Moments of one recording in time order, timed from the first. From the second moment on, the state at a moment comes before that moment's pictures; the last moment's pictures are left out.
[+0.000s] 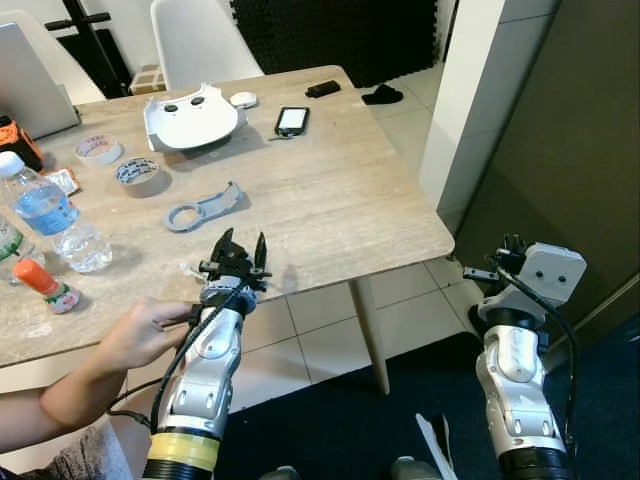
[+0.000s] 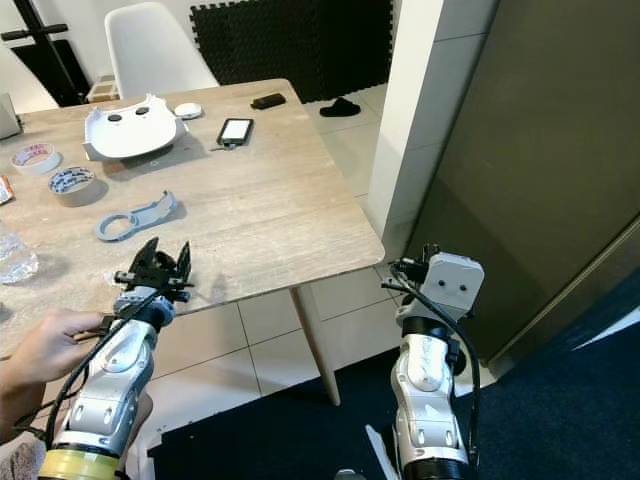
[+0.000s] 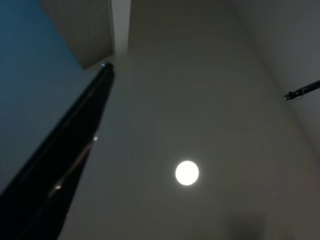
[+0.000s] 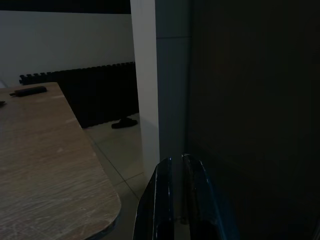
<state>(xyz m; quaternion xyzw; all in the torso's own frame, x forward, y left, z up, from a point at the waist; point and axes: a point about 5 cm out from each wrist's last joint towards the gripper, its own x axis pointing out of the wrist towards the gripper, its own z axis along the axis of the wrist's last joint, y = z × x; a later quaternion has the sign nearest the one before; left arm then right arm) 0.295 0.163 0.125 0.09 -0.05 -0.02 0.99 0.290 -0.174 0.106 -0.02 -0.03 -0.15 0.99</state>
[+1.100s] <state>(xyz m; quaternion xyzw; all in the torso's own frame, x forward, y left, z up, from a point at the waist) 0.297 0.163 0.128 0.09 -0.06 -0.02 0.99 0.290 -0.174 0.106 -0.02 -0.03 -0.15 0.99</state>
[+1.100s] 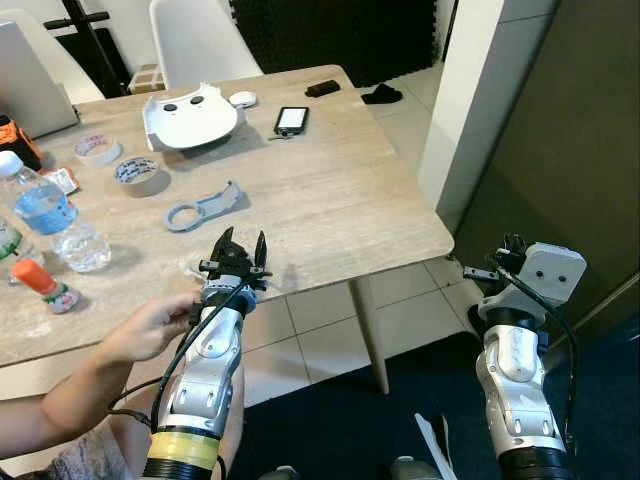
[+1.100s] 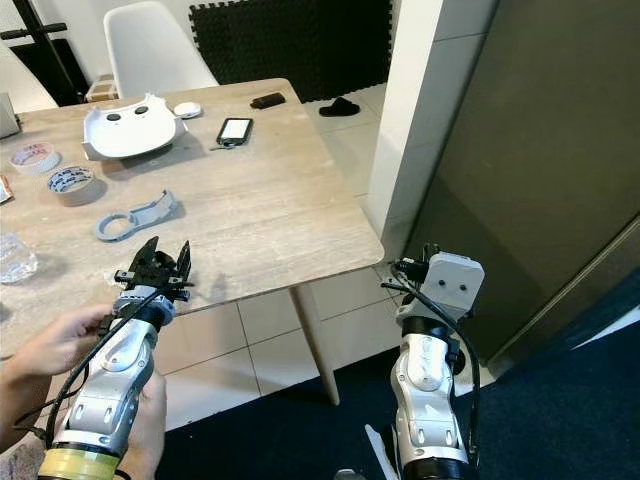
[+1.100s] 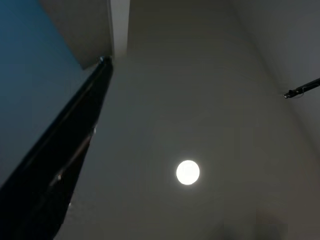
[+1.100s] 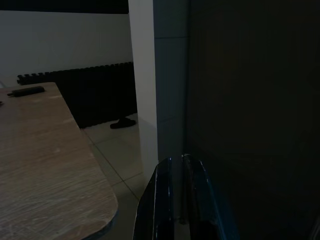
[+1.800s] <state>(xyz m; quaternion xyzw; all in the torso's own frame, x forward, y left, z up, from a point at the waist) 0.296 0.164 0.127 0.09 -0.06 -0.01 0.99 0.290 -0.174 0.106 -0.02 -0.03 -0.15 0.99</state>
